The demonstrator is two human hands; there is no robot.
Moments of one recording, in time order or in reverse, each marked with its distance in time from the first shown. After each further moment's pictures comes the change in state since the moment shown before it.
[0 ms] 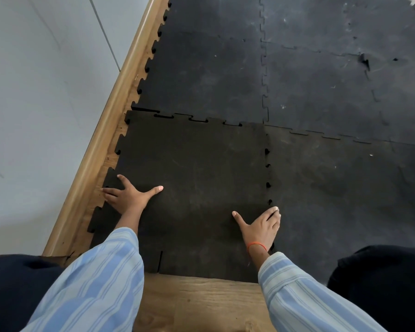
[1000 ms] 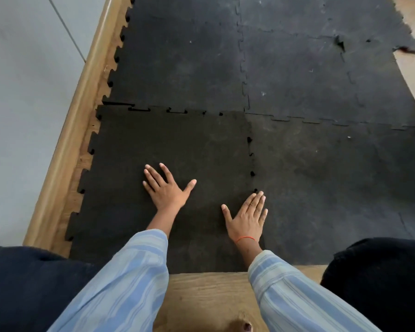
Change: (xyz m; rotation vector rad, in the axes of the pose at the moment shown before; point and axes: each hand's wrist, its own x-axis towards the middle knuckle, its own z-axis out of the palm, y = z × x) left_hand -0.076 0.075 0.068 0.292 -0.085 0.477; right_hand 0.002 0.010 0.009 -0.297 -0.056 -0.149
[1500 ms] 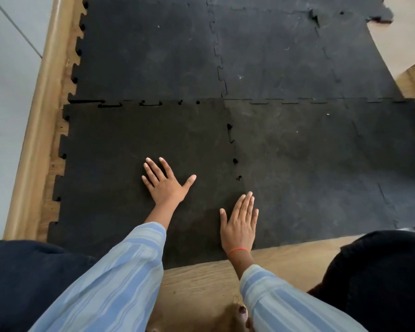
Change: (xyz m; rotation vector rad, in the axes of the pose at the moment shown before) left_hand -0.008 0.033 0.012 0.122 -0.088 0.128; right_hand -0.032 0.031 0.022 -0.009 0.092 0.010
